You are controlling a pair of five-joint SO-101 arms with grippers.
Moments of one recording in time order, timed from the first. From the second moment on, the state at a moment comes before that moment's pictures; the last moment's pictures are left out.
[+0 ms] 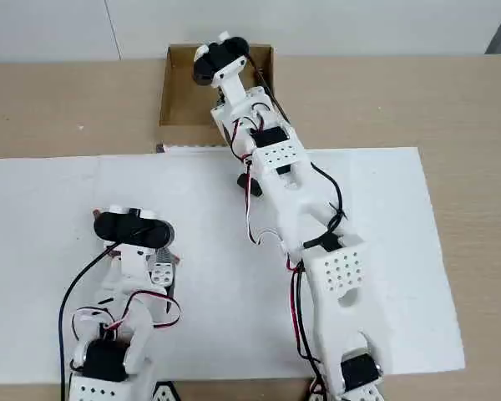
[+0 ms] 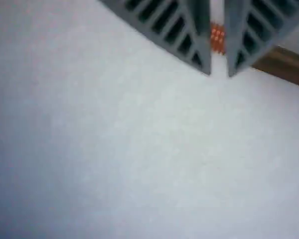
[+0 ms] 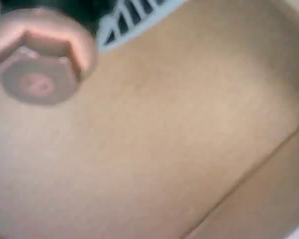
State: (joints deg) left arm 4.3 -103.5 94.1 59.2 3.4; right arm -23.2 47.2 -33.5 23.7 11.2
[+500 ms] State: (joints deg) left arm 4.3 -103.5 94.1 59.2 3.3; right arm -23.4 44.5 -35.2 32.5 11.2
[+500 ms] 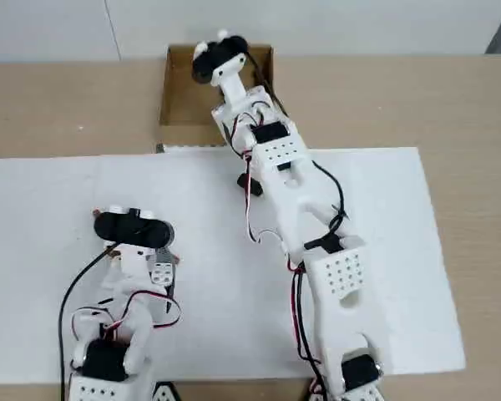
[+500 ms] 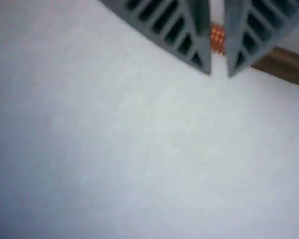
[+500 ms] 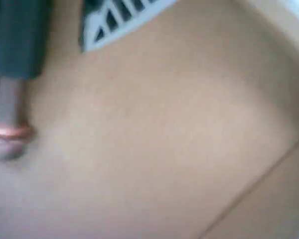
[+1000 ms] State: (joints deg) left arm 4.3 -103.5 94.1 59.2 3.3; right arm -24.7 27.2 -35.2 60.5 11.2
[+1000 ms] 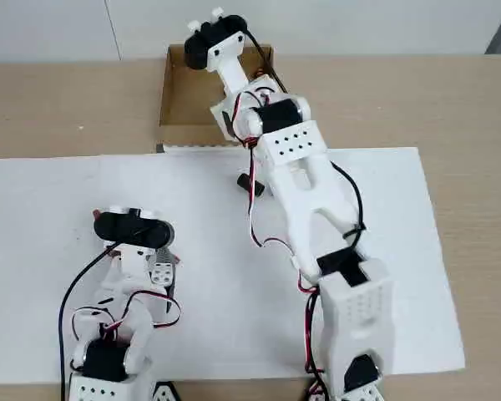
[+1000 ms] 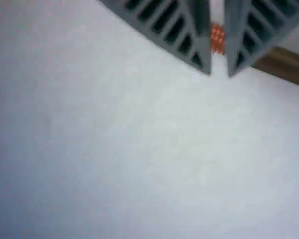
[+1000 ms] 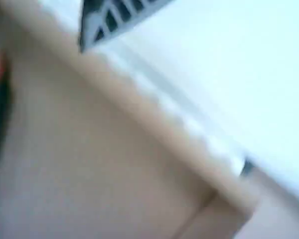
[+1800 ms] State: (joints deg) left arm 4.3 -103.5 94.1 59.2 3.3; right arm -18.0 23.2 -35.3 88.9 6.6
